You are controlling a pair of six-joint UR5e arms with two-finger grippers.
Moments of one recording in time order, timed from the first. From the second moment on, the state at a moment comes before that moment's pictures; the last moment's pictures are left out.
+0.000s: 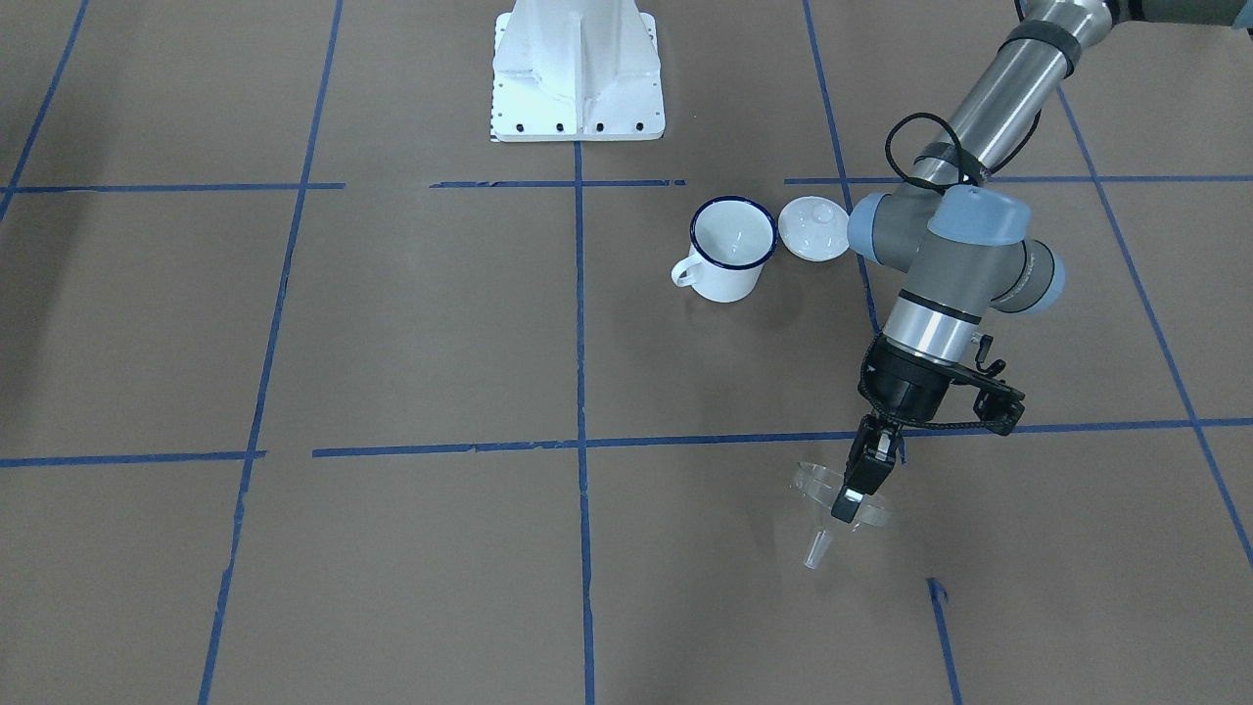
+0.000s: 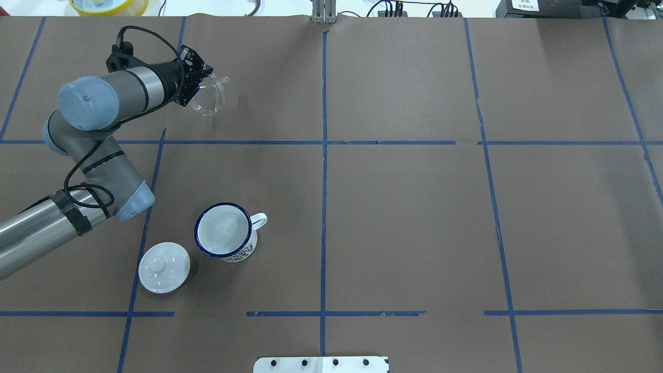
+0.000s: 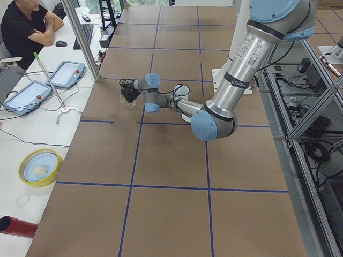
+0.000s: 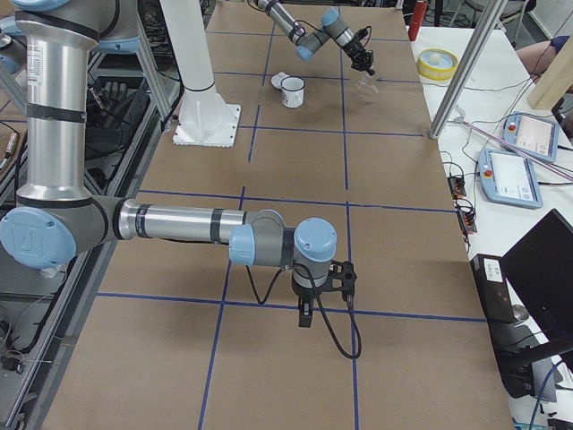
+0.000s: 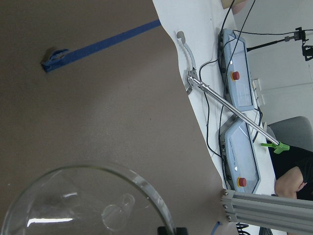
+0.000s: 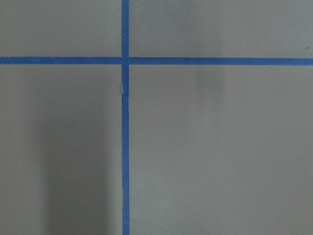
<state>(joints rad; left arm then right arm) -0.79 -2.10 -1.22 -2.77 -1.53 -2.19 1.57 -1.68 1.66 -1.57 2.29 0.01</state>
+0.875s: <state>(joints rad) -0.75 -2.12 -1.18 -2.81 -1.50 -2.21 1.57 -1.68 1.66 -1.57 2.29 0.01</state>
